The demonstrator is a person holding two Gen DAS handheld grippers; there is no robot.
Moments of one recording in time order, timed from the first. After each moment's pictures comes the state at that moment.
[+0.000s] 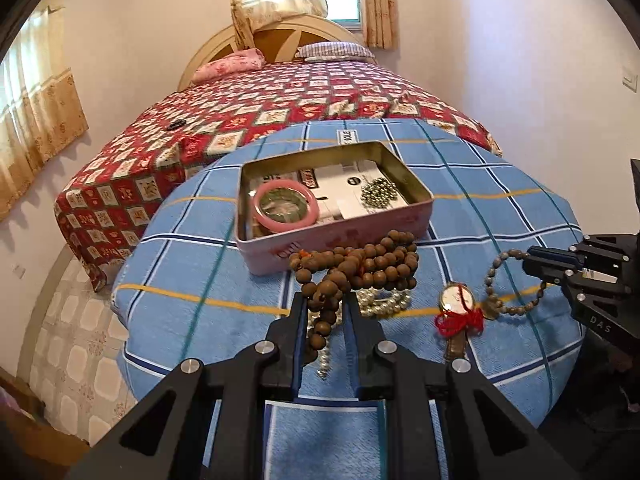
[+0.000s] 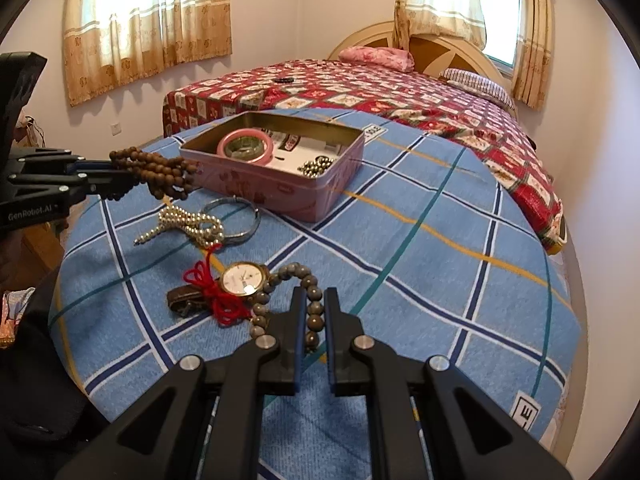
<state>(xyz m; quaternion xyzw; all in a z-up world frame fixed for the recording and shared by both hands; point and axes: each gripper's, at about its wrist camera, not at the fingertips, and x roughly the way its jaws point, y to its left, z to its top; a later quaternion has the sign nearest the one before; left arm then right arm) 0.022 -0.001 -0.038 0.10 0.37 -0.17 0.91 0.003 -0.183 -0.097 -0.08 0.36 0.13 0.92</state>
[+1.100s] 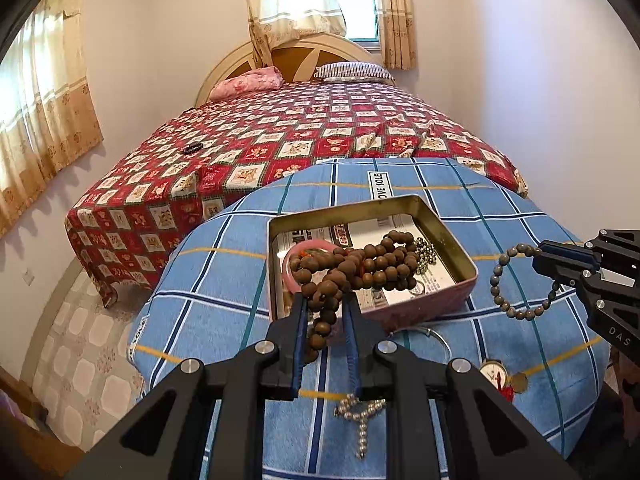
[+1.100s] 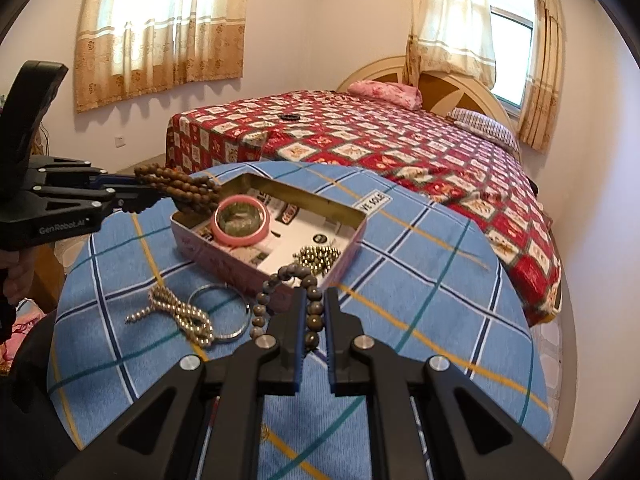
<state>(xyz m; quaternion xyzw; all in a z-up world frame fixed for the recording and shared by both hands) 0.082 0.001 -0.013 0.10 0.34 -0.15 0.93 0.055 -0.163 -0.053 -0.11 0.30 0.15 0.94</state>
